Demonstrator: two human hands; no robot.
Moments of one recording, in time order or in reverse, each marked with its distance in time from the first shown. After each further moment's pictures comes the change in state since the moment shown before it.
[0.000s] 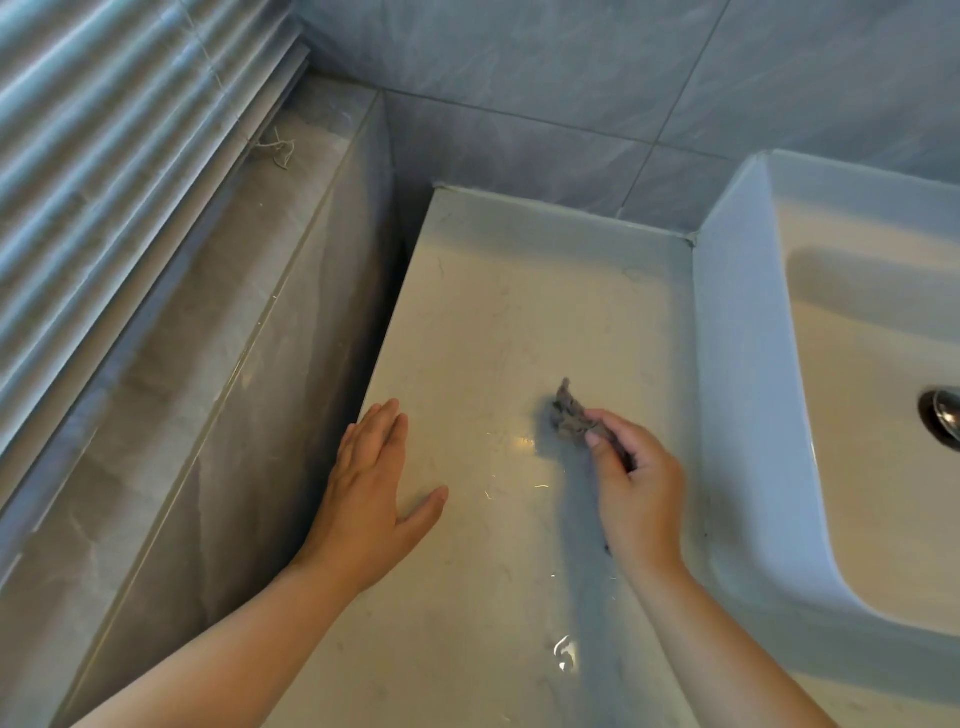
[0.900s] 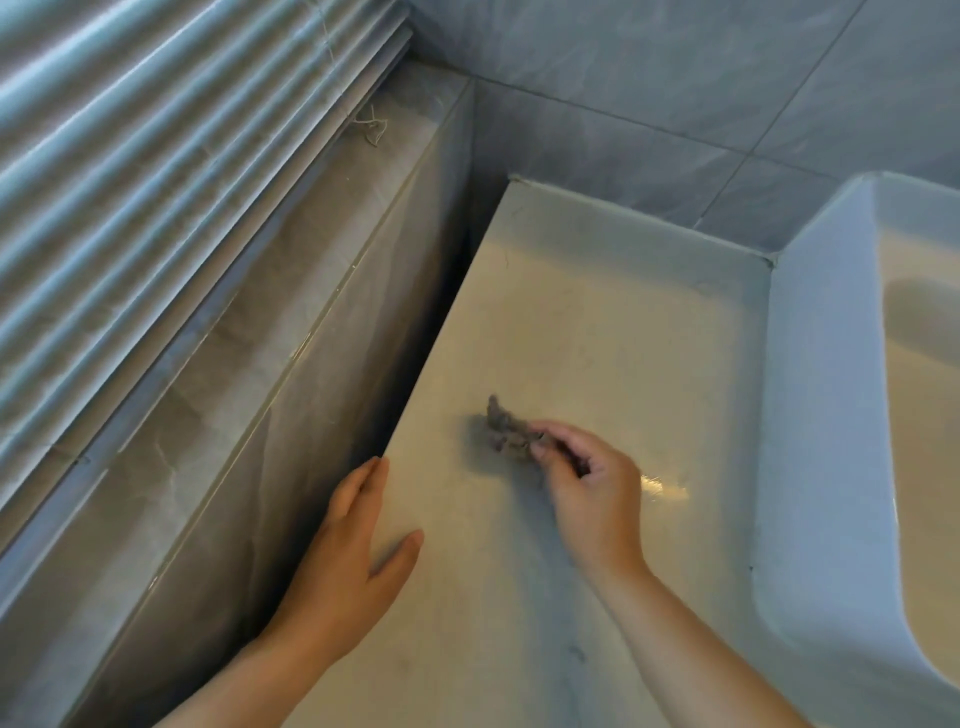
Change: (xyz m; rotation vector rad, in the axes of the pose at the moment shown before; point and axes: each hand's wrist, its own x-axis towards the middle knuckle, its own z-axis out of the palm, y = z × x) left_hand -0.078 -0.010 -0.009 -0.264 0.015 -0.289; right_hand -0.021 -0.033 0.050 0.158 -0.307 0.015
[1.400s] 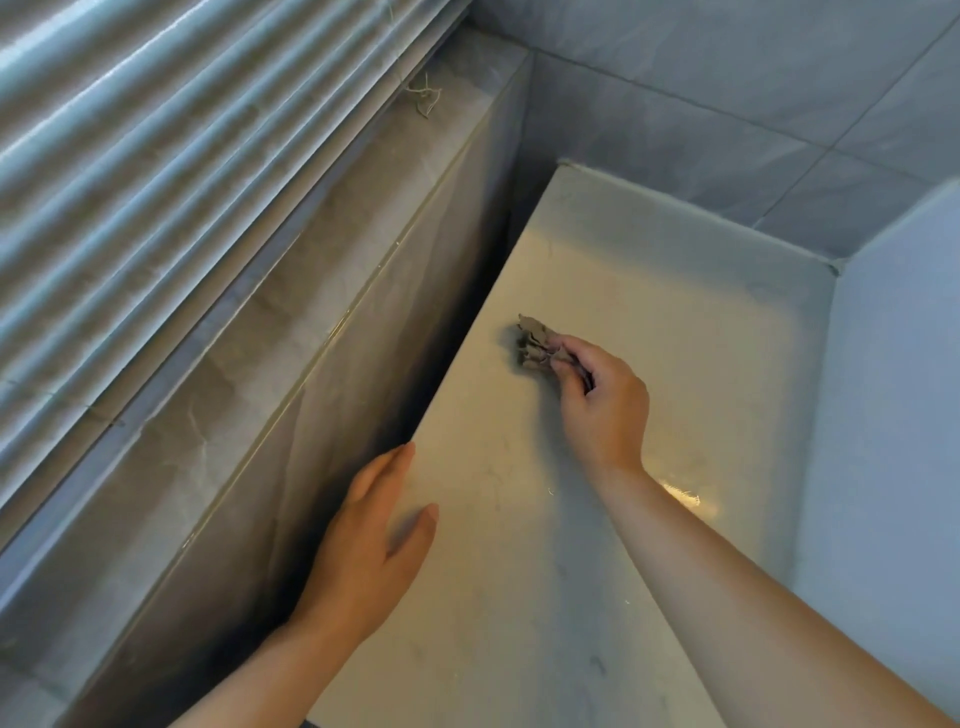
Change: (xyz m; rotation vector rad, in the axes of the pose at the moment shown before) left_hand 0.001 0.001 0.004 -0.097 0.108 -0.067; right_hand 0.074 0.008 0.031 -0.325 -0.005 -0.214
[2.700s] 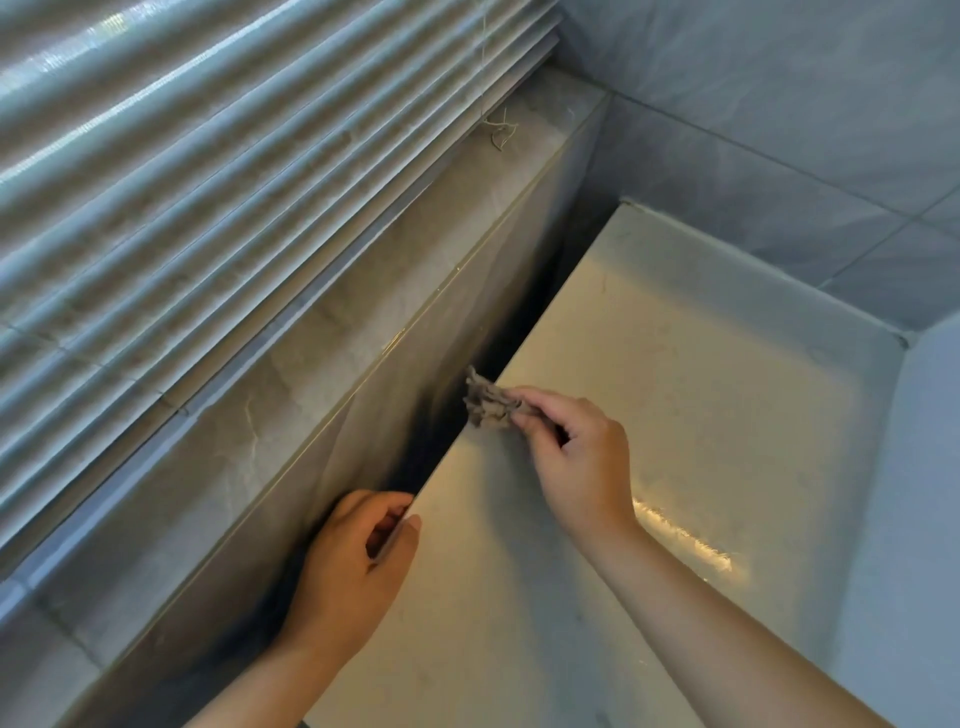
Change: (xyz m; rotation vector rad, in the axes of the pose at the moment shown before) left_hand -0.010 -0.012 -0.011 -0.224 0.194 -0.168; right_hand -0.022 -0.048 0.011 0.093 -0.296 -0.163
